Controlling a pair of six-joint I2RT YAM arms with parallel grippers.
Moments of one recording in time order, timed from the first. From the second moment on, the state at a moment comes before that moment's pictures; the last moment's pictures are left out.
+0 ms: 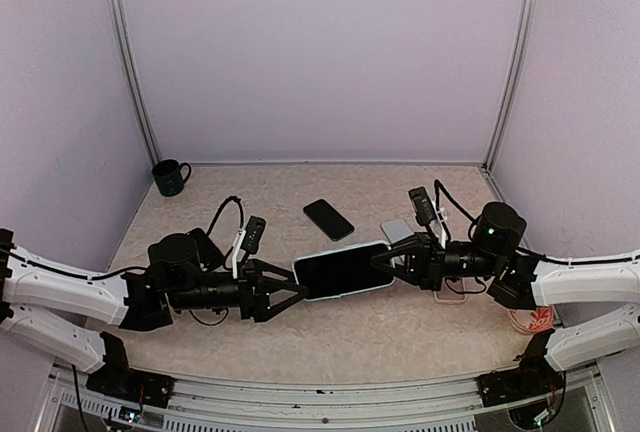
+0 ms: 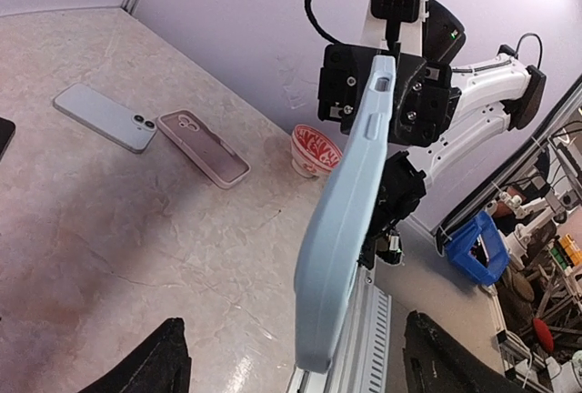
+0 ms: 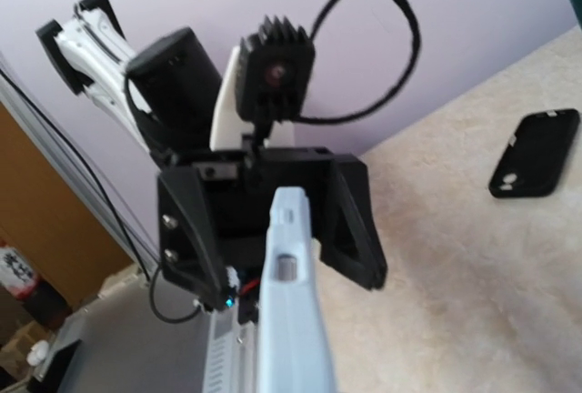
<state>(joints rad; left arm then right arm) -1.05 1.20 0.43 0.65 0.28 -0.56 0.80 1.13 0.46 0.71 -0.72 0.53</state>
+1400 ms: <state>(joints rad) -1.03 1.12 0.47 0.44 0.25 -0.56 0.84 0.99 0.73 0.02 -0.46 0.13</state>
